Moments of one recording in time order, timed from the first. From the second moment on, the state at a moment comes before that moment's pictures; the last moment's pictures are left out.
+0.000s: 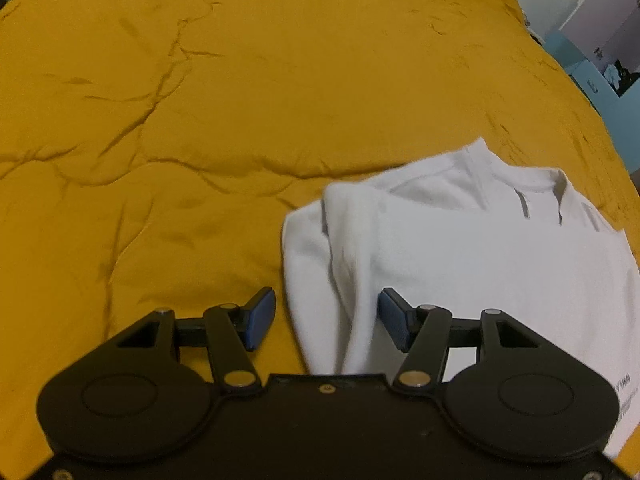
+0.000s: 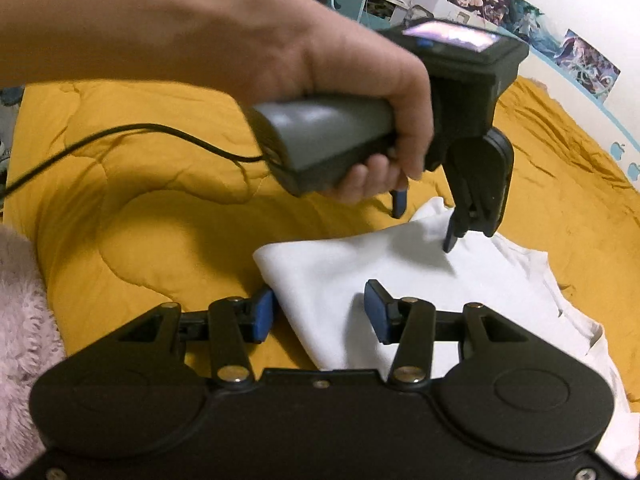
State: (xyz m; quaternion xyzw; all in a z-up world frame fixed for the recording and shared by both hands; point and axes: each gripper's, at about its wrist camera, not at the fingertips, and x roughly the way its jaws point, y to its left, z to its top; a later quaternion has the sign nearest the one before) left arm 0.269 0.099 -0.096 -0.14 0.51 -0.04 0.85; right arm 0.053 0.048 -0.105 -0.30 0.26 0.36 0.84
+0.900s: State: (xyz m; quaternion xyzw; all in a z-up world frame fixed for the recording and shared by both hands) left arm 0.286 0.065 -0.028 -0.18 0.45 -0.07 0.87; right arm 0.056 -0.008 -0.054 -0.16 0.28 0.34 0.88
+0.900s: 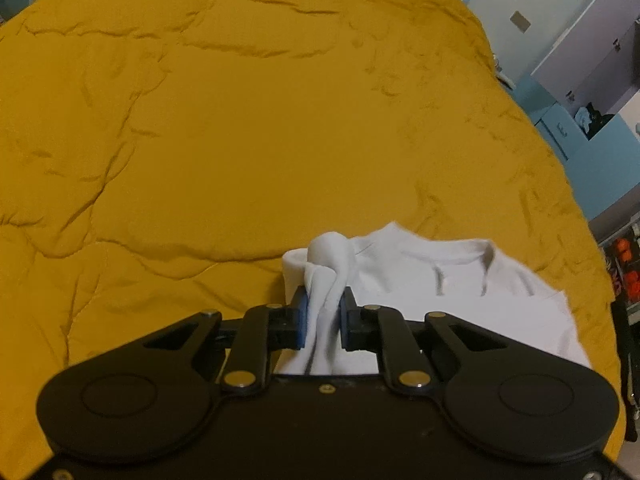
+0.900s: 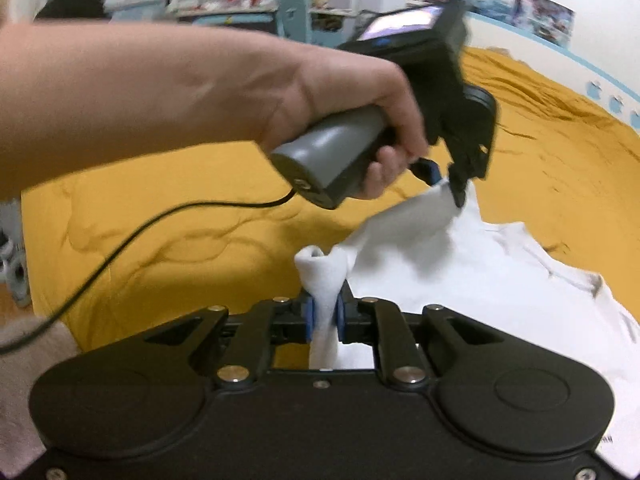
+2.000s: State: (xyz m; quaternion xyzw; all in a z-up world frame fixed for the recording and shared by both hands) left arm 0.333 -0.189 0.006 -0.14 0.44 -0.14 0.88; right arm 0.059 -0.248 -0.047 0.01 0.27 0.14 0.95
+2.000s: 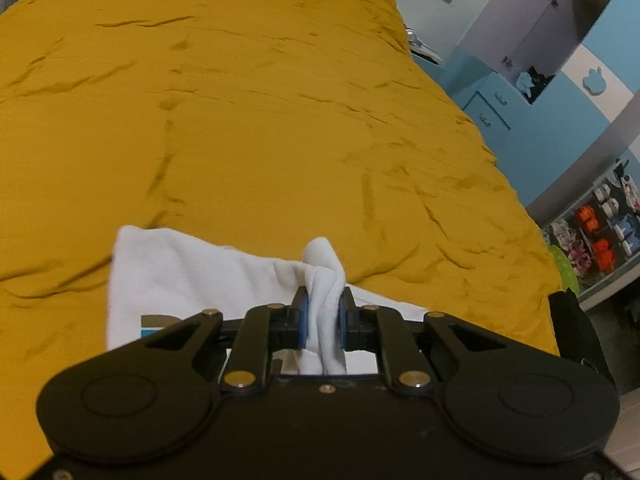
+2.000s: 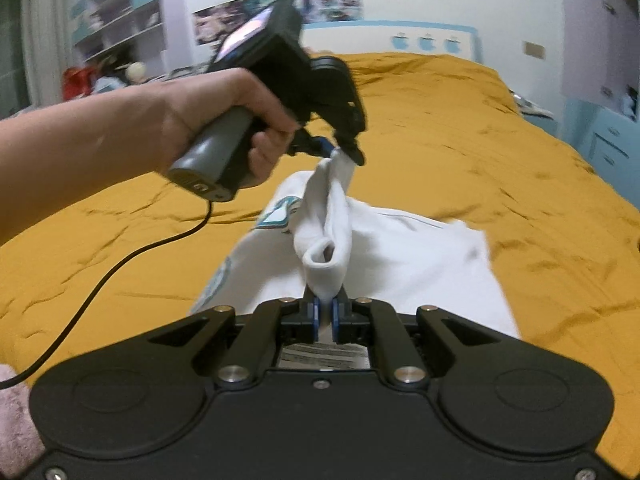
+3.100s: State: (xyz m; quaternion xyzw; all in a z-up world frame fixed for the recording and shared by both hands) left arm 0.365 -0.299 -0.034 -0.08 0.46 -0.16 0.87; right arm 0.070 -0.370 -0.119 0.13 0.32 0.04 0.94
